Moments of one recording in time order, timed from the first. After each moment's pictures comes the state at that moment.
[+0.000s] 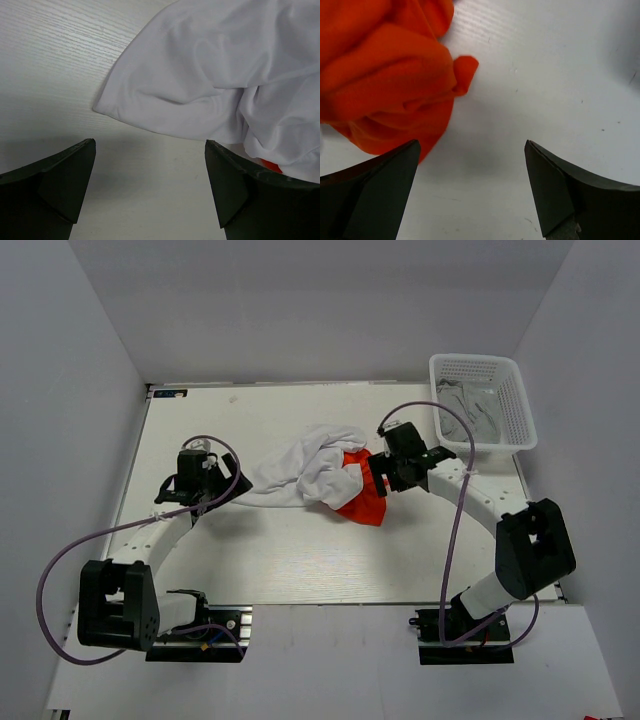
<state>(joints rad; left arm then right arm) -0.10 1.21 0.66 -0.21 0.11 -0.55 0.51 1.52 1.09 -0.53 0.17 0.06</state>
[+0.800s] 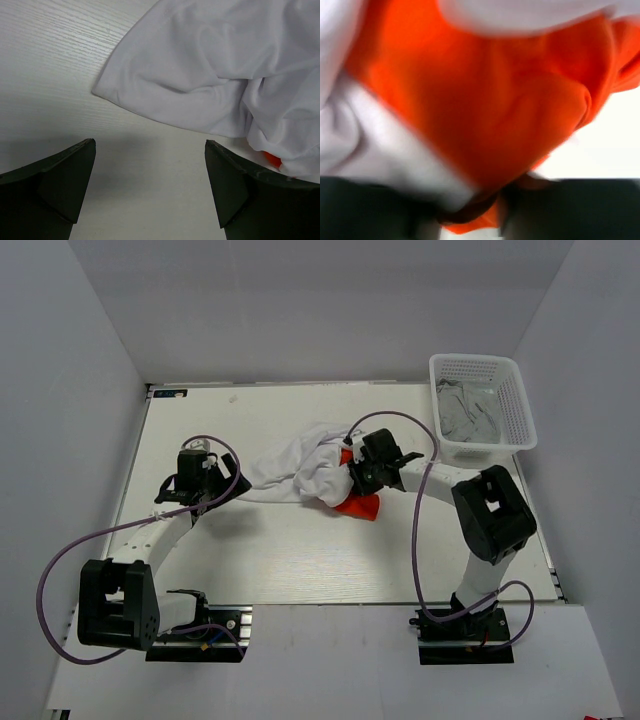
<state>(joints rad) -0.10 1.22 0.66 -0.21 0.11 -0.54 0.55 1.80 1.08 -0.23 -0.18 -0.04</state>
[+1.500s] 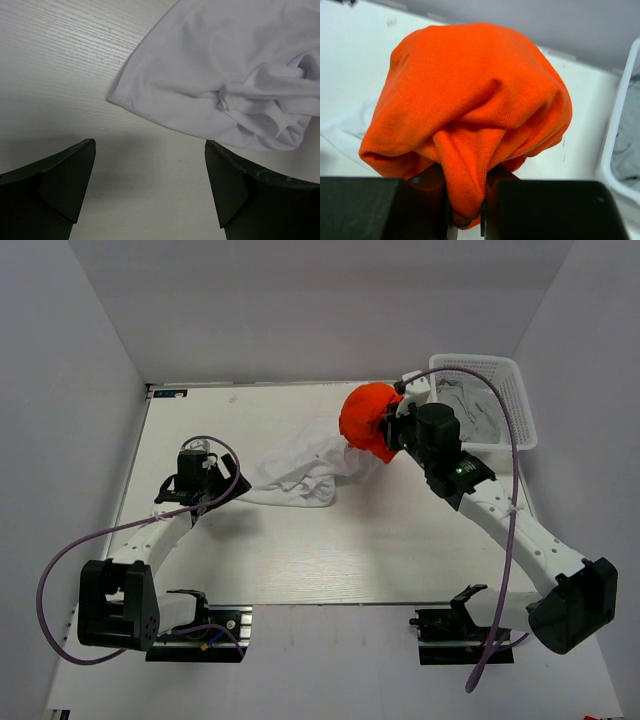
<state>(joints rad) -0.10 1.22 0.66 -0.22 0.10 -0.54 0.56 1.21 1.06 -0.12 0.12 0.04</state>
